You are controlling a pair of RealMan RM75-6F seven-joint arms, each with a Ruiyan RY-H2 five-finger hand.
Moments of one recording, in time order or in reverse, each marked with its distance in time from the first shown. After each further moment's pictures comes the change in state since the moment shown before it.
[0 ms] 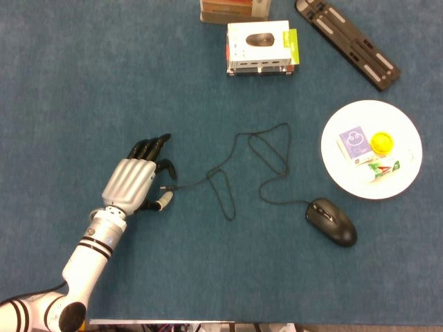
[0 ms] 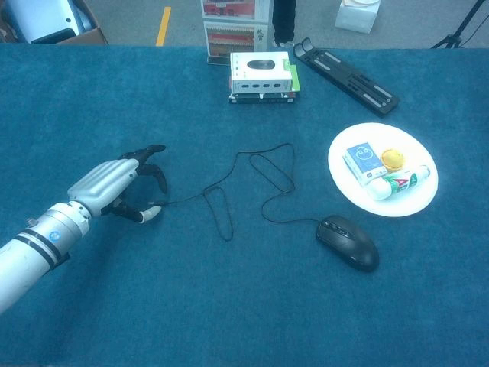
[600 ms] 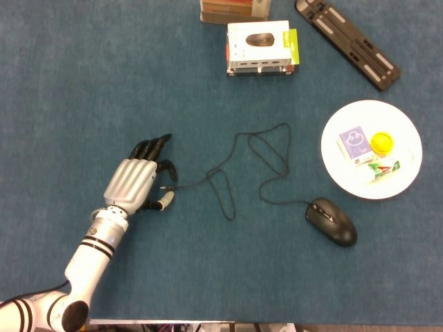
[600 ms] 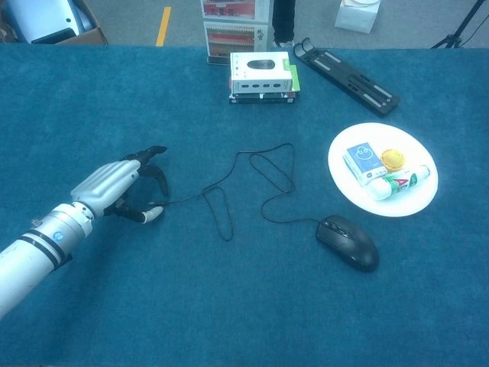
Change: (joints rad) left arm 0.003 -0.020 -0.006 0.023 -0.002 -0.009 -0.022; right arm -0.005 -0.004 -0.001 0.006 0.008 -0.002 0.006
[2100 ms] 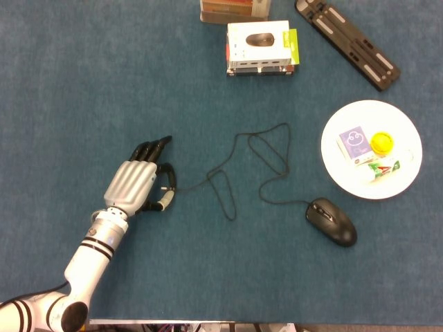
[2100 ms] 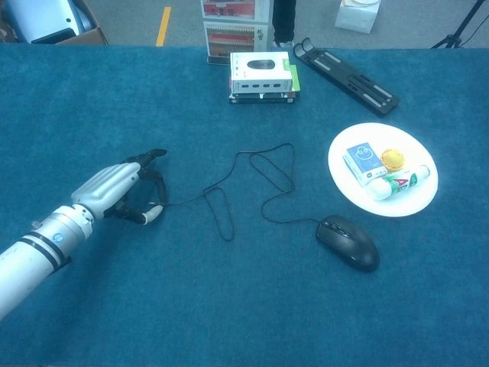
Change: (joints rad) left arm 0.007 0.001 0.000 0.003 0.015 -0.005 -0.033; right arm -0.008 -0.012 0.001 0.019 0.007 -0.002 0.018
